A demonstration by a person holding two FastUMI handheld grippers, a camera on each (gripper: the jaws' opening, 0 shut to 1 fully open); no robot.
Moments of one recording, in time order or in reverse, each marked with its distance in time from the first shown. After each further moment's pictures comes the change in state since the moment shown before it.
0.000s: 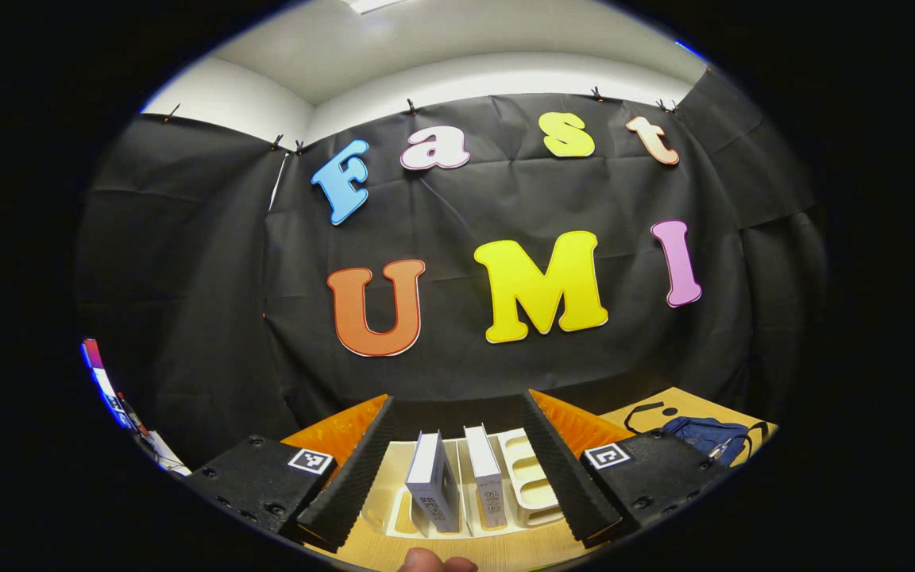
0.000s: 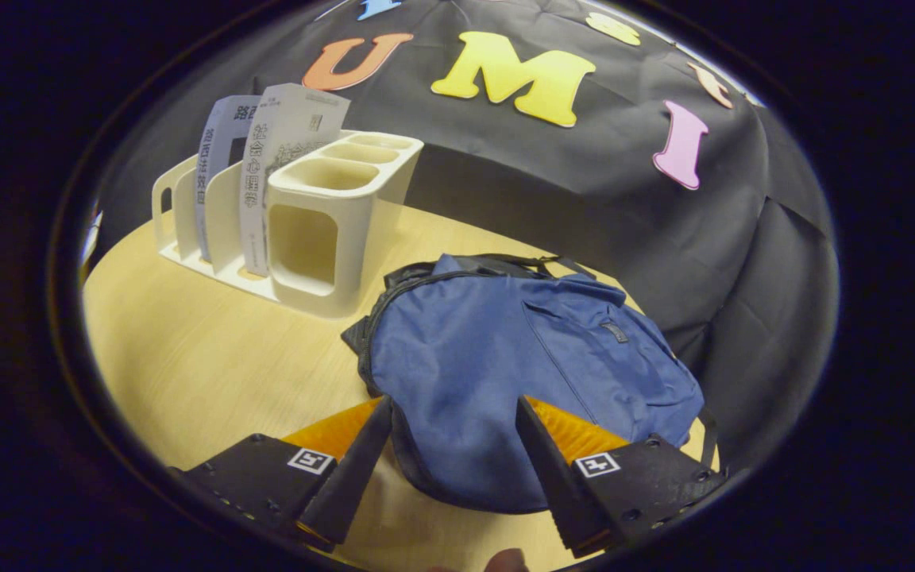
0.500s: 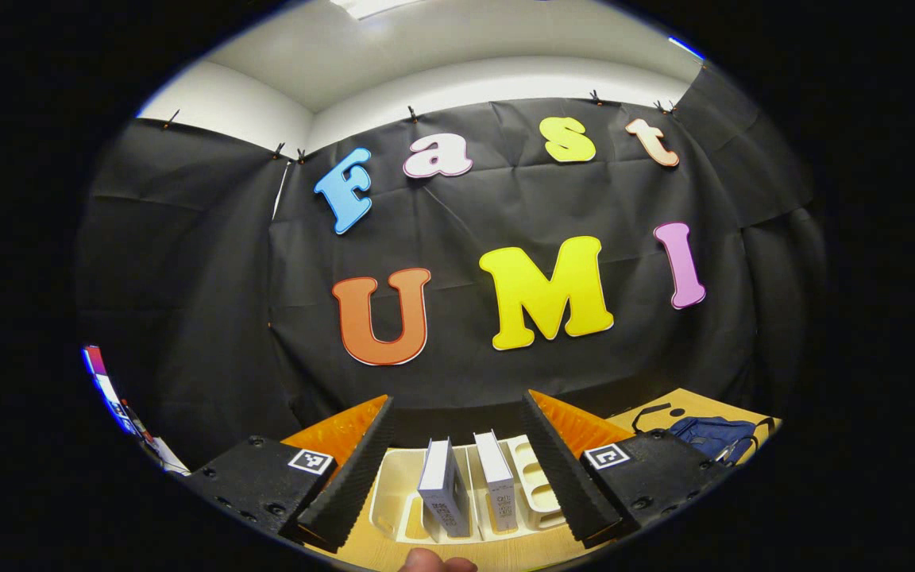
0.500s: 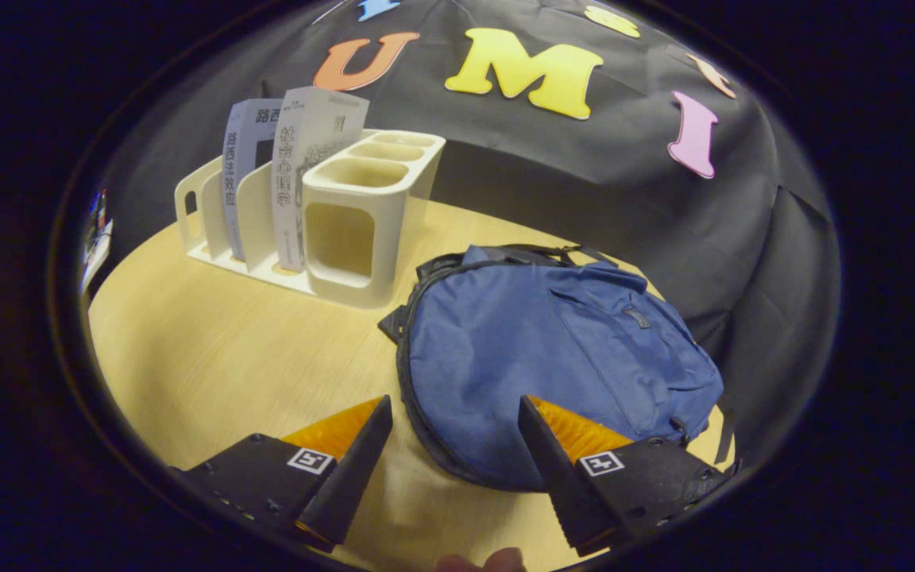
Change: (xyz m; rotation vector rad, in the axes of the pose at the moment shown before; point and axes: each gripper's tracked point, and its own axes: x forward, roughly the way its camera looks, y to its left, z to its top) left arm 0.001 0.010 0.006 0.020 -0.028 0.011; right arm -0.015 0.023 -0.014 0.020 0.039 0.093
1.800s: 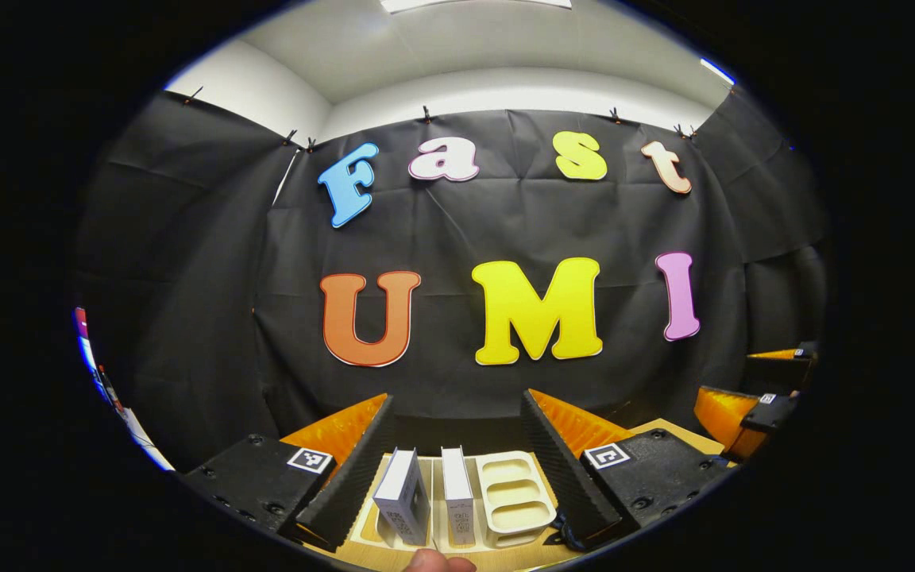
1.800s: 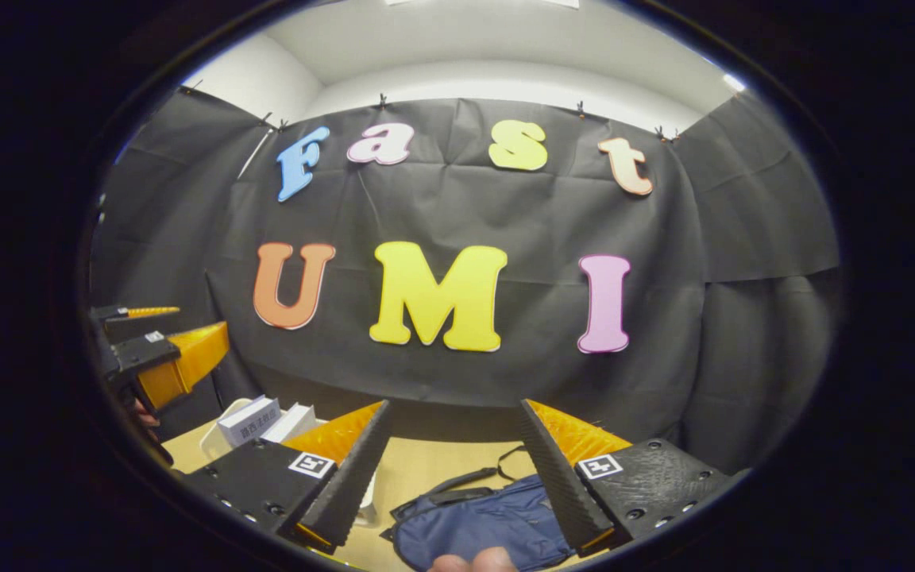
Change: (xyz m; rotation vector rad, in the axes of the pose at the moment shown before) left arm 0.022 -0.027 0.009 -0.121 -0.037 -0.020; right arm -0.202 -0.106 0.291 0.222 -0.630 -0.103
